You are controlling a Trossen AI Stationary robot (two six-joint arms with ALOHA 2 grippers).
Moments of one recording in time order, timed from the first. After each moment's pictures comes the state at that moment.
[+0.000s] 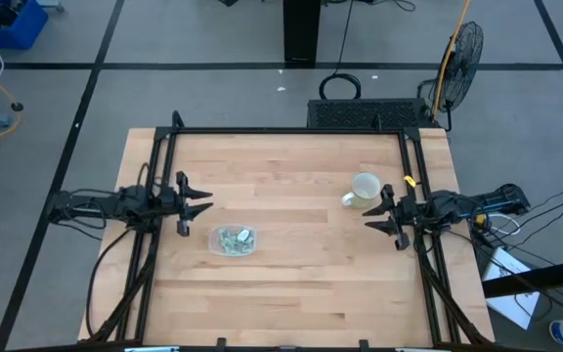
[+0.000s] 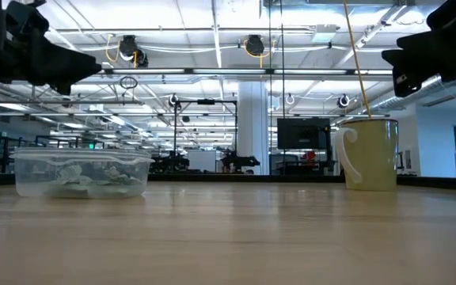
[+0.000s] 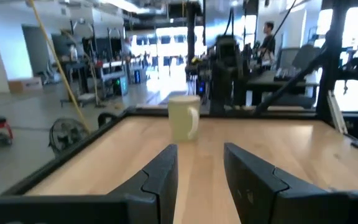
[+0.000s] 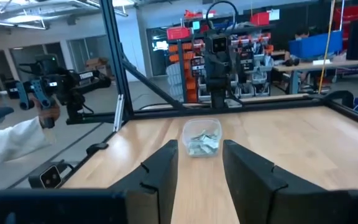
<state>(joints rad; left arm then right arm) -0.08 0.01 0.01 0.07 -0.19 0.04 0.21 0.00 0.02 0.05 0.07 0.13</state>
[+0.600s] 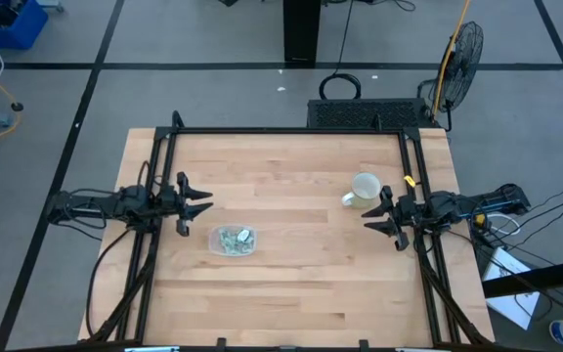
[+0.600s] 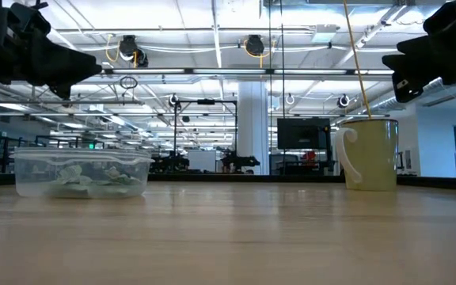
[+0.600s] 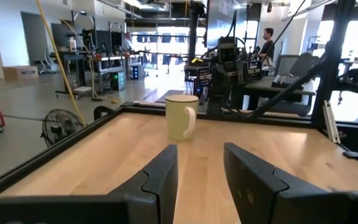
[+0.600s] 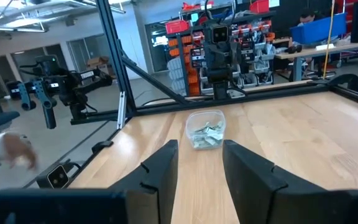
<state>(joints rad) -0.07 0.01 0.01 0.06 -0.19 -0.04 0.21 0.01 0.02 0.02 0.07 0.19</state>
